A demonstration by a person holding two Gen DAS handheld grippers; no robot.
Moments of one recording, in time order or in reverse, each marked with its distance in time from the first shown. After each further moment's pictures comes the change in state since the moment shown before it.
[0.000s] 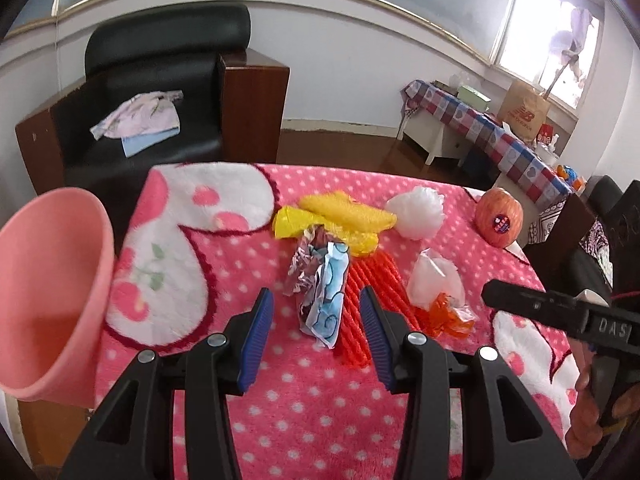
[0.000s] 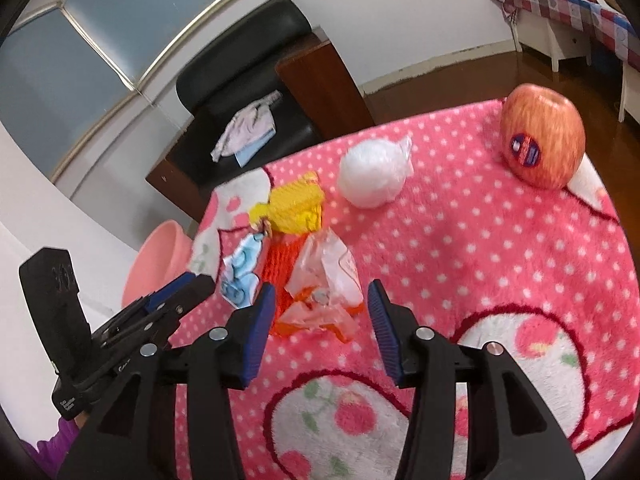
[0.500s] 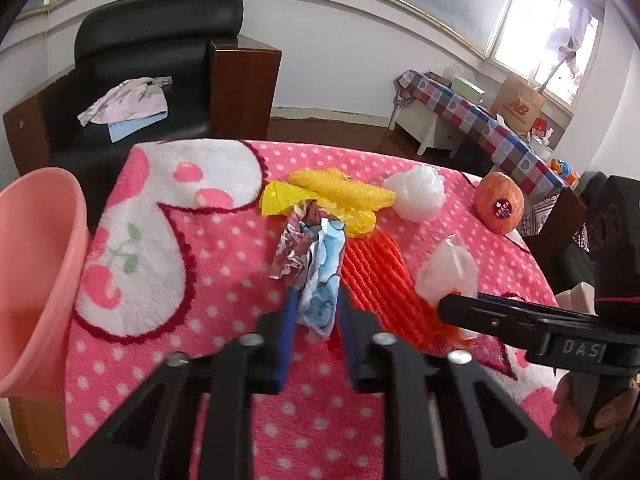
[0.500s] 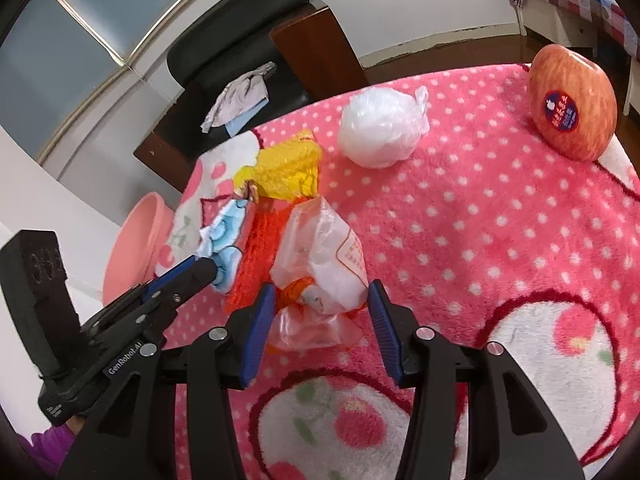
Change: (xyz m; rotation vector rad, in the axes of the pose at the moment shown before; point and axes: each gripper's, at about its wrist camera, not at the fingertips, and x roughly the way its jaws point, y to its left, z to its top) left arm 0.020 0.002 -0.011 -0.005 0.035 -0.043; right arm 0.040 0.003 -0.009 -0.013 0.080 -0.038
